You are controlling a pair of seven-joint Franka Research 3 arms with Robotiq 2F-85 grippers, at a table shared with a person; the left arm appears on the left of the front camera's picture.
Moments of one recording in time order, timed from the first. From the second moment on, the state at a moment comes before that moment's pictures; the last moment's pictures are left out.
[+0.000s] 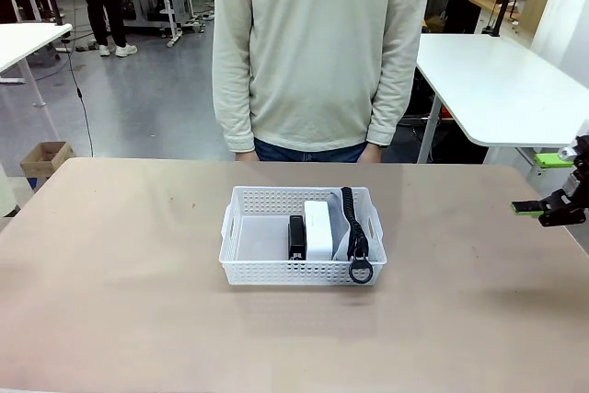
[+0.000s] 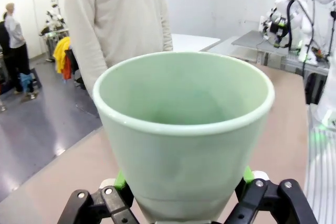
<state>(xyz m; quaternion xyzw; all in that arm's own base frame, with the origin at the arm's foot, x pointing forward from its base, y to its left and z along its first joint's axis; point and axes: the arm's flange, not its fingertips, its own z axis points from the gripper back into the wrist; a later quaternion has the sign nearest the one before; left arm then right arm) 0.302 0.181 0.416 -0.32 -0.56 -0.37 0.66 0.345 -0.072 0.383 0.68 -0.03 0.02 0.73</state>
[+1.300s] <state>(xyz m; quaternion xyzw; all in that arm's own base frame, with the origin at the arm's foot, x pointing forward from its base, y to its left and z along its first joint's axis) 0.344 -0.179 0.487 -0.34 -0.38 -0.37 0.78 0.345 -0.072 0.383 0.68 -0.03 0.02 0.73</state>
